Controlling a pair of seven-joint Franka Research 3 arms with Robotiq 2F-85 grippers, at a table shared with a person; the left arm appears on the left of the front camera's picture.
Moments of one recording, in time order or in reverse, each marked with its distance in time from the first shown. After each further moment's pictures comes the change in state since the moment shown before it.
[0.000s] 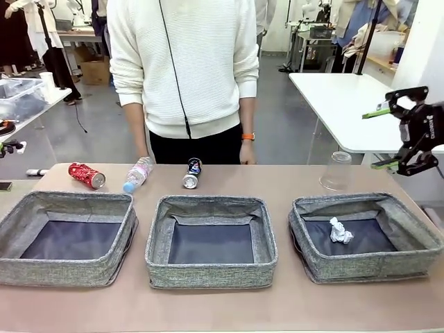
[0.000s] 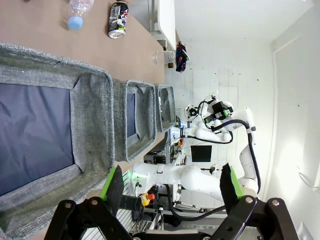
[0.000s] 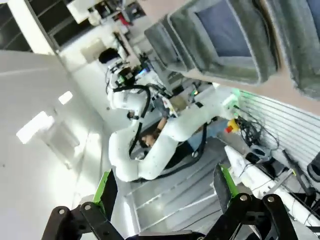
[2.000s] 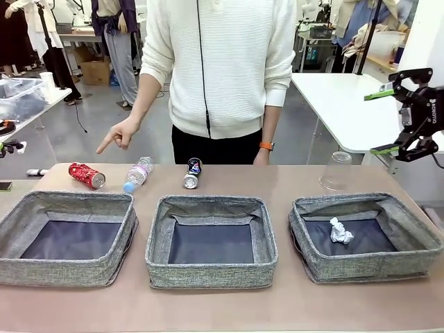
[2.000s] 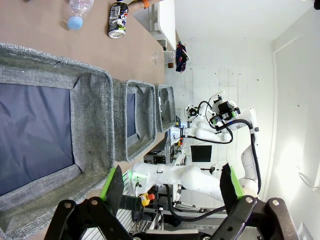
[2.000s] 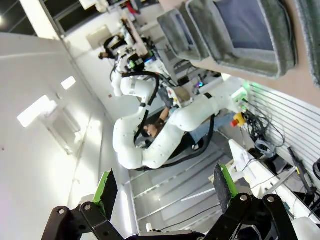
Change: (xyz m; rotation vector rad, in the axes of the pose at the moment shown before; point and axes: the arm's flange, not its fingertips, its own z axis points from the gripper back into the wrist) left arm 0.000 0.000 0.000 0.000 0.000 0.000; right arm -0.012 0.026 -0.003 0.026 0.050 0.050
